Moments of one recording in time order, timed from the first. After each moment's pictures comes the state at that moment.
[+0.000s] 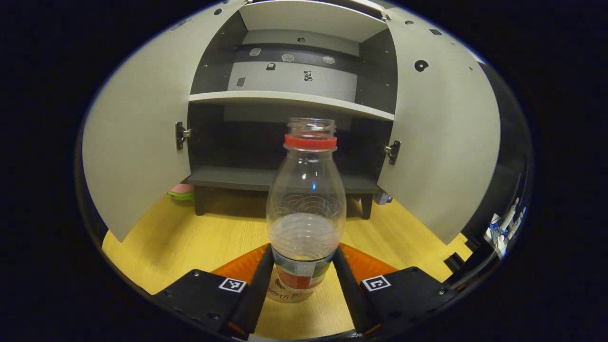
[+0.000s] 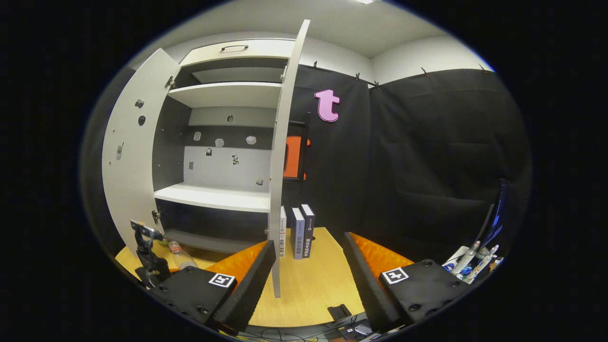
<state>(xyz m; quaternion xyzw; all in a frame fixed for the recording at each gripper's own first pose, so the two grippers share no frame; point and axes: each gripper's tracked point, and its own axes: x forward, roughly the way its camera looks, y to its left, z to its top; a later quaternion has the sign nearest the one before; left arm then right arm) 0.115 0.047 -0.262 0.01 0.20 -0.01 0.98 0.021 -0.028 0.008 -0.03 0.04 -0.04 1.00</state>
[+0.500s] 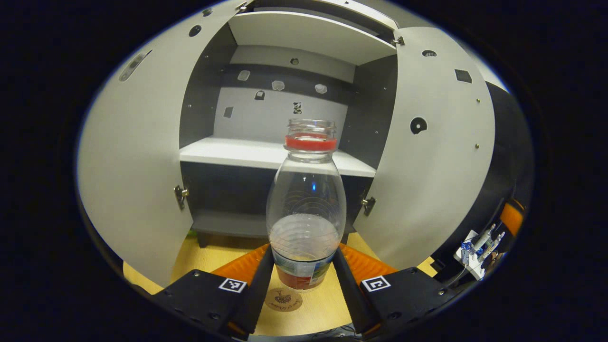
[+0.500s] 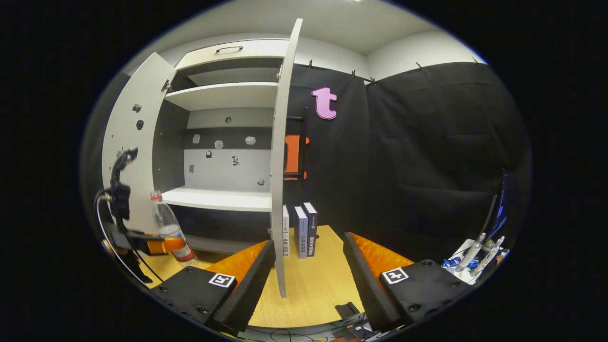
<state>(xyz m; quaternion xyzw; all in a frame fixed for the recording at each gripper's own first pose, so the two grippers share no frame) 0.138 0.033 -0.108 0.01 0.19 -0.07 0.98 0.021 -0.027 -0.003 0.00 0.04 -0.04 1.00</state>
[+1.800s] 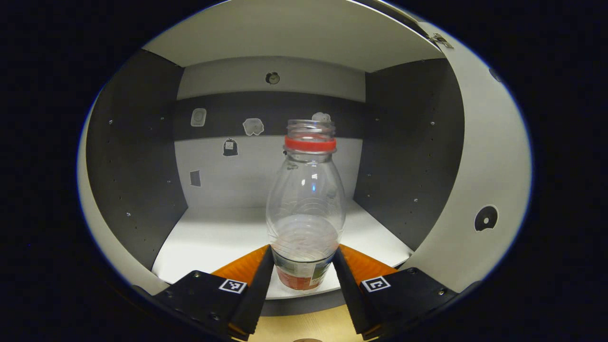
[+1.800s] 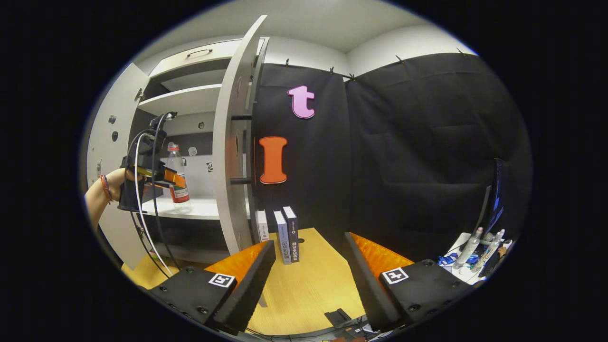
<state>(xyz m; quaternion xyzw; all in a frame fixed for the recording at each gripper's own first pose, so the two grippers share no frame) 0.364 0.021 -0.009 0.07 0.18 -0.06 0.98 0.059 -0.089 -0.004 0.03 0.04 -0.08 1.00</state>
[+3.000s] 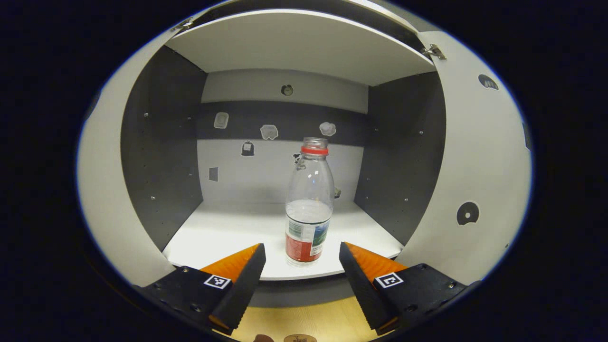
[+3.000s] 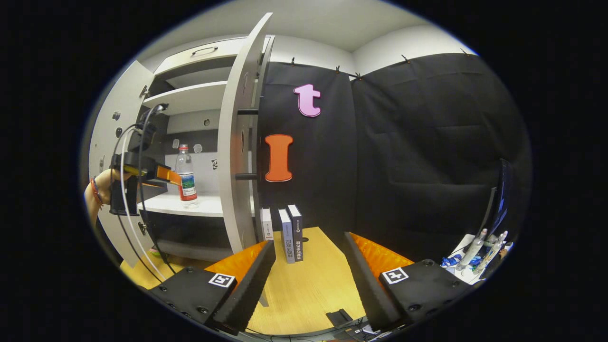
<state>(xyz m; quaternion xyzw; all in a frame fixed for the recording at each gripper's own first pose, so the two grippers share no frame) 0.291 0.035 0.012 0.04 0.13 -0.03 0.99 0.059 -0.078 -0.003 0.02 0.03 -0.06 1.00</state>
